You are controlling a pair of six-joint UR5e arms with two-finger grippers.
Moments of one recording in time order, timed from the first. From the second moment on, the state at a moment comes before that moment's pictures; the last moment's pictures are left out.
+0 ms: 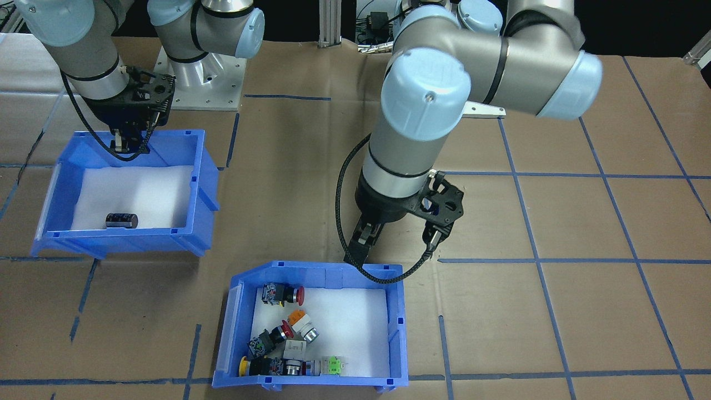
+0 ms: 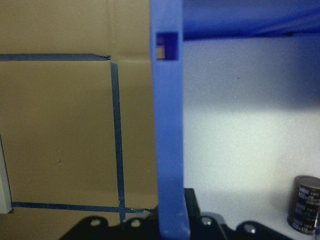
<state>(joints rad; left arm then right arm) -1.79 -1.93 -1.30 -1.41 1.50 -1.23 1.38 -1.75 2.06 -1.83 -1.66 -1.76</state>
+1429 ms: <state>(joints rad) -1.60 -1.65 -1.27 -1.74 1.74 0.00 1.98 -1.74 2.20 -2.07 -1.67 -1.12</state>
